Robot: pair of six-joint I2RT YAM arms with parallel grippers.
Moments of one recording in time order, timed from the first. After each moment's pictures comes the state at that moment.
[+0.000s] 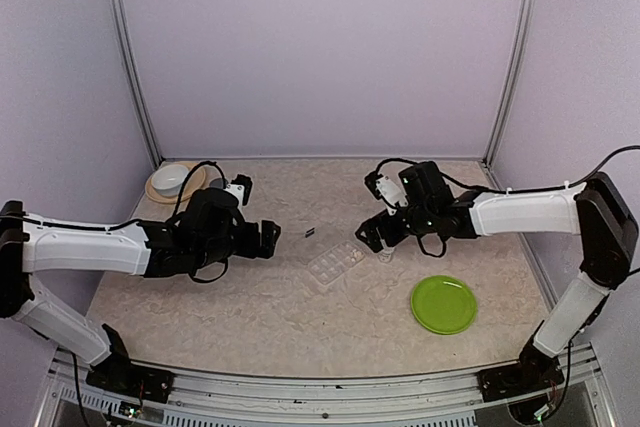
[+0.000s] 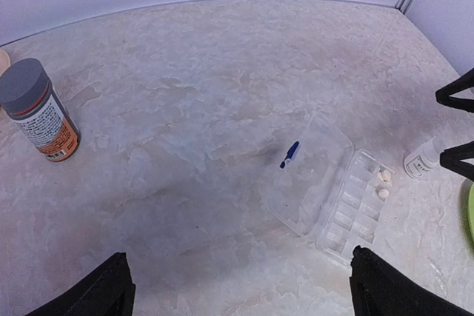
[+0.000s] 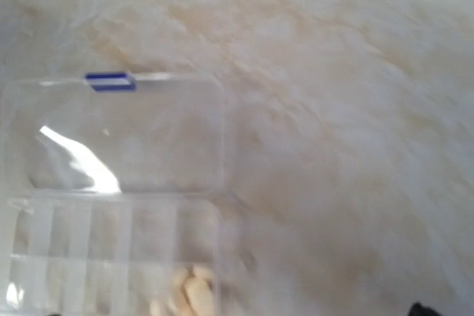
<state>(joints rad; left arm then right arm) -0.86 1.39 0.75 0.06 -0.37 -0.40 0.69 1.68 1.05 -0.07 -0.05 0.01</state>
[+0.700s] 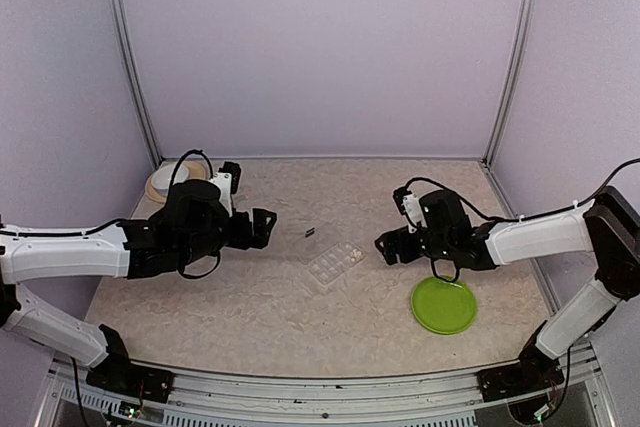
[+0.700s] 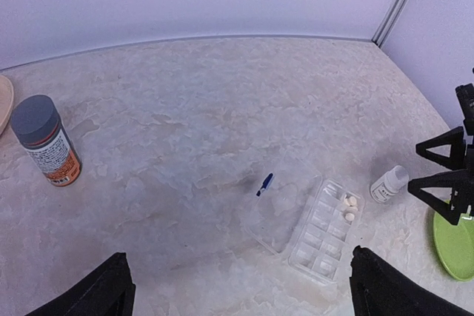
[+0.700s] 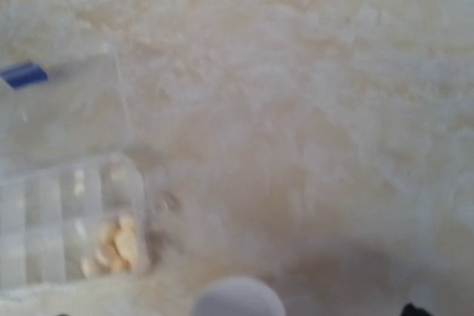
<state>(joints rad) -0.87 1.27 0.75 0.07 -0.37 -0.39 0.68 1.53 0.73 0.19 0.09 0.20</state>
